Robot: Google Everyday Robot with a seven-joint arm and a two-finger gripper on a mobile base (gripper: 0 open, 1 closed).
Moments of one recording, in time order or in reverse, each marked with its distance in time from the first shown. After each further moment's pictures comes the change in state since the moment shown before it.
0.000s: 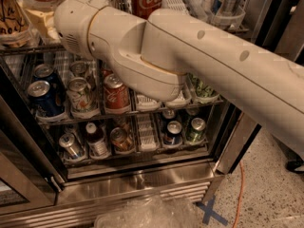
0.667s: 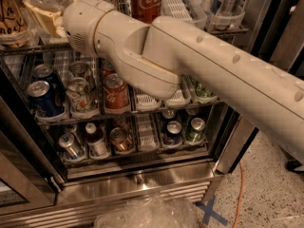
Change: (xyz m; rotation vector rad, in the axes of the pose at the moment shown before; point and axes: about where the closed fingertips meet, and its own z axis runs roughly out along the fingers) arm 0.010 -0.021 0.006 0.019 -0.047 0.032
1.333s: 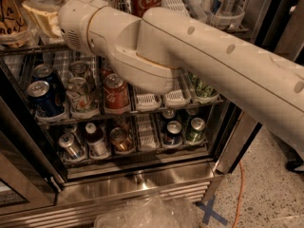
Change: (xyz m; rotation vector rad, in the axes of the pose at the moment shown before) arm 0.008 0.003 0.010 0.010 0.078 0.025
